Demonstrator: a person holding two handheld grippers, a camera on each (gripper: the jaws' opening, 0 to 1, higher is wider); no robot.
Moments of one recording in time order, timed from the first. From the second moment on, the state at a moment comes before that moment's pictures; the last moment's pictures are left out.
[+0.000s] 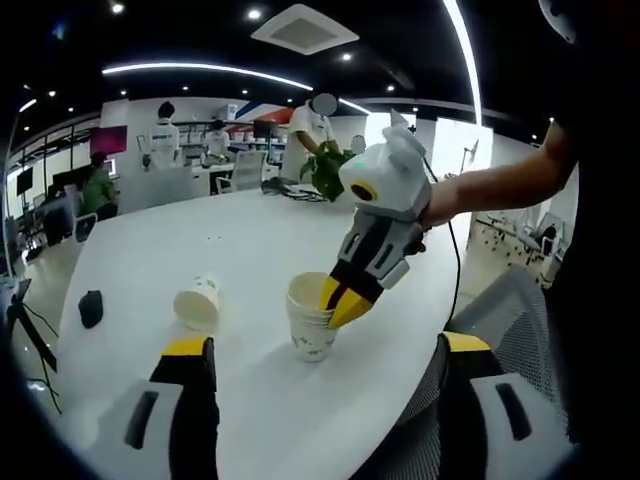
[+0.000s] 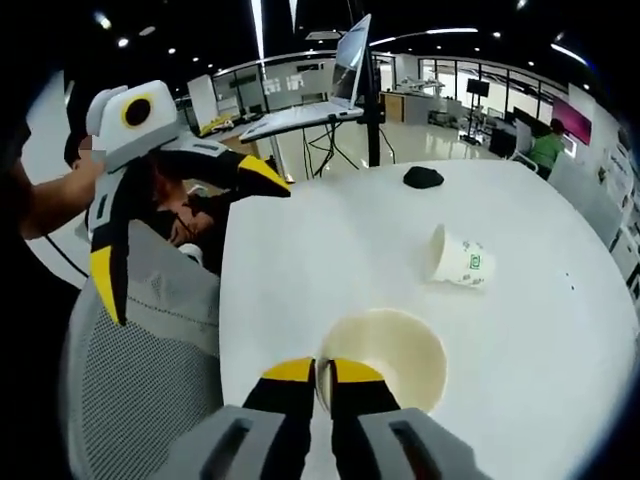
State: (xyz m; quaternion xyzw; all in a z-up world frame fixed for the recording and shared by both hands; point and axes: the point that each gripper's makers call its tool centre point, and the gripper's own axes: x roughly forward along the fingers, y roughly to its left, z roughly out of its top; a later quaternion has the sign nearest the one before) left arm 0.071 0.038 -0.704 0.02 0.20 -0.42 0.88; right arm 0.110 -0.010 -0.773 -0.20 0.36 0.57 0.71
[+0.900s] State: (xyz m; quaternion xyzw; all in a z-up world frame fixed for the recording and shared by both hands) left arm 0.072 0.040 -0.706 0.02 0.20 -0.42 0.88; right arm 0.105 -0.010 -0.769 -0.19 0.35 0.57 0.71
